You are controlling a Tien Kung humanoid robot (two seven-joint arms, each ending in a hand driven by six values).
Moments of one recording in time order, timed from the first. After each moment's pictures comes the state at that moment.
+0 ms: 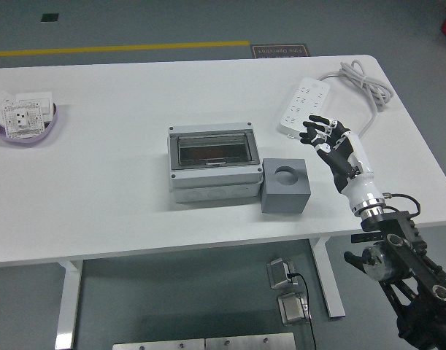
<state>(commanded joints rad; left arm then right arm) 0.01 0.09 -1.52 -0.18 1.45 0.03 0.28 0.13 -0.18 1.22 1.31 -0.95 -0.10 0.33</state>
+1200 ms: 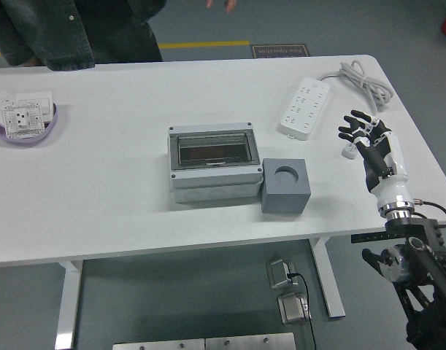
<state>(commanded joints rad) 0.01 0.10 -1.52 -0.18 1.44 0.04 0.28 0.07 -0.15 1.39 1.34 -0.99 -0.16 0.34</state>
